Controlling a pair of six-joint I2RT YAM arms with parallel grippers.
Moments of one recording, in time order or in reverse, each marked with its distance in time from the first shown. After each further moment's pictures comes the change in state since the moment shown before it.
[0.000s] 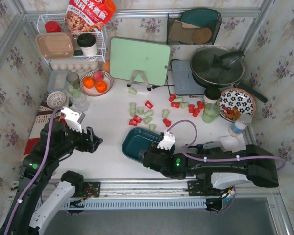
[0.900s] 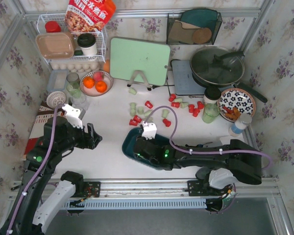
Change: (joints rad) left arm 0.062 0.072 -0.004 0.001 0.004 -0.003; right arm -0.114 0.167 0.113 0.258 -0.098 -0.522
